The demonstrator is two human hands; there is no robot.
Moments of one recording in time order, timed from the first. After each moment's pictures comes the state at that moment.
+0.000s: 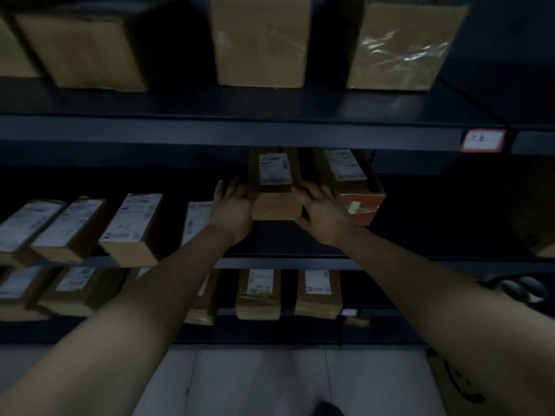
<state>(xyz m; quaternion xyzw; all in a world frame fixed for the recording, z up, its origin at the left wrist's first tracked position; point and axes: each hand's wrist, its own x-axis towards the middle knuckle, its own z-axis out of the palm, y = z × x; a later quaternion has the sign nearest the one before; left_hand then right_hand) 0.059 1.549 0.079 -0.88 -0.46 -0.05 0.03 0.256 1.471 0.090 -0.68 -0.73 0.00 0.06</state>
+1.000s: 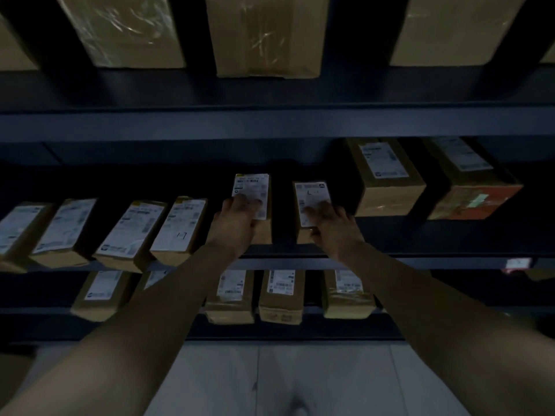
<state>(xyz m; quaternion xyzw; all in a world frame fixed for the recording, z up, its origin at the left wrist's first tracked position) -0.167 1.627 0.052 -0.87 -0.49 -0.07 -0.07 0.046 1.562 0.027 -0.74 -0.67 0.05 -0.03</state>
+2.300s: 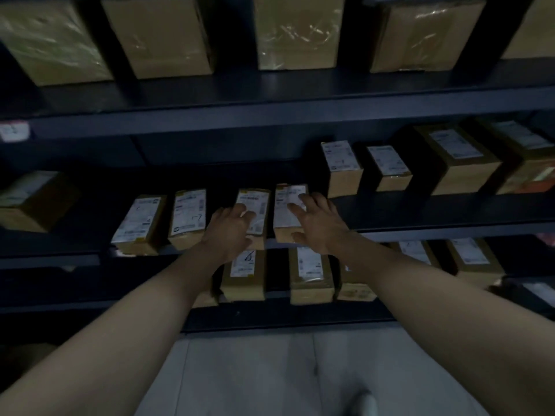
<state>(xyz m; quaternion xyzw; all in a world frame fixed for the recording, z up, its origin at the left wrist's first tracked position) -0.428 1.654 0.069 -0.90 -0.44 0.06 -0.02 -0.227 1.583 0.070 -0.71 -0.70 0.07 -0.03</state>
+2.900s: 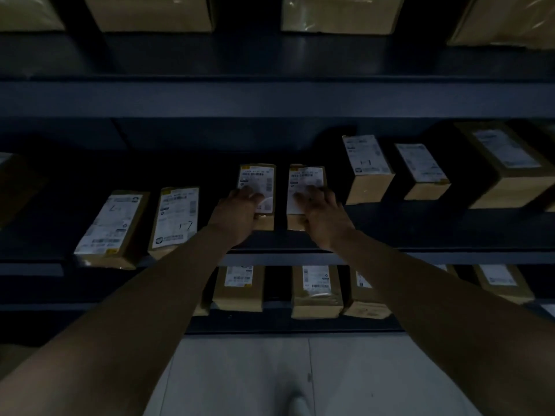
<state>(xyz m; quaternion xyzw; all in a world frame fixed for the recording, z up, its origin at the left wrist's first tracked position) -0.391 1.748 0.028 -0.89 -0.45 0.01 -0.06 -0.205 1.675 0.018 -0.73 -0.68 0.06 -0.01</state>
